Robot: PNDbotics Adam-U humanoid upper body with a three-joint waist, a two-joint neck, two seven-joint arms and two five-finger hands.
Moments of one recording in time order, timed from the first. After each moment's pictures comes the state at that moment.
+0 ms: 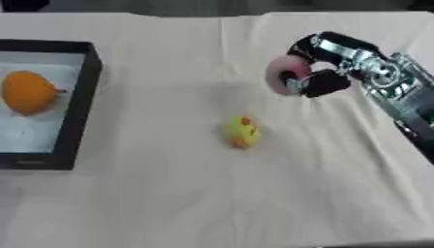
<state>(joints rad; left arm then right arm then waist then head) -0.39 0.66 -0.01 -1.96 0.12 0.18 0.48 -0.74 -0.68 0.39 -1.70 0.08 0.36 0.22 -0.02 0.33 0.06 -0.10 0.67</state>
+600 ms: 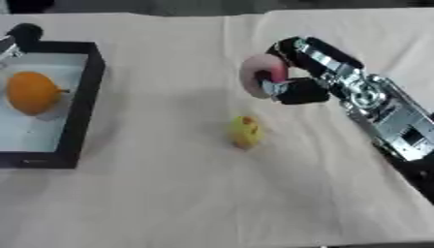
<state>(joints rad) -0.52 0.79 -0.12 -1.98 -0.01 0.39 0.09 -0.72 -0.55 0.44 -1.71 0.03 0.29 0.08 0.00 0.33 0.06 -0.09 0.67</state>
